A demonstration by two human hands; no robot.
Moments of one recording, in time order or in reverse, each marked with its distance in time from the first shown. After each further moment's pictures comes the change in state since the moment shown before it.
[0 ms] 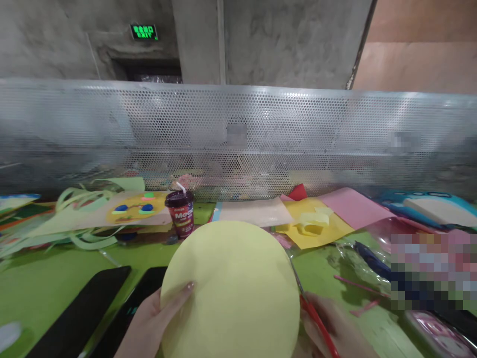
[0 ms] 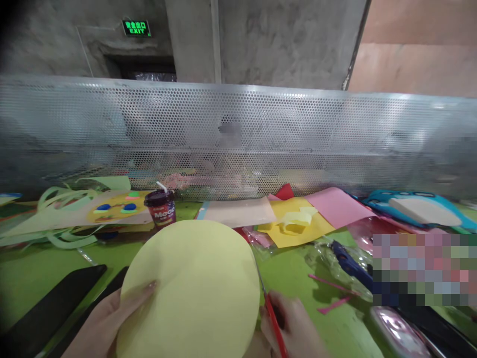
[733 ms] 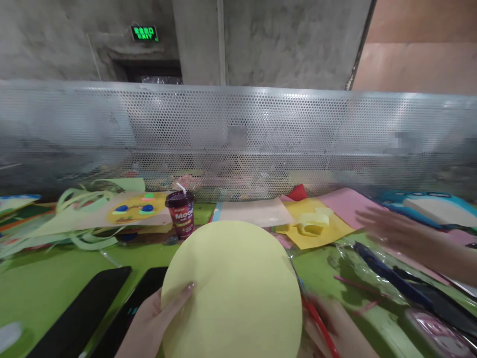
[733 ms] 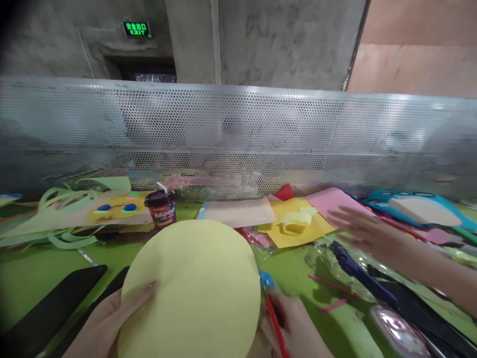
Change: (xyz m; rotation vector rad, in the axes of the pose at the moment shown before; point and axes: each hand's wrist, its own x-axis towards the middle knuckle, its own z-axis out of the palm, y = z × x) left_hand -0.001 0.000 0.001 0.011 -0.011 -0.009; right_hand 0.005 0.002 -0.003 0.009 -0.026 0.007
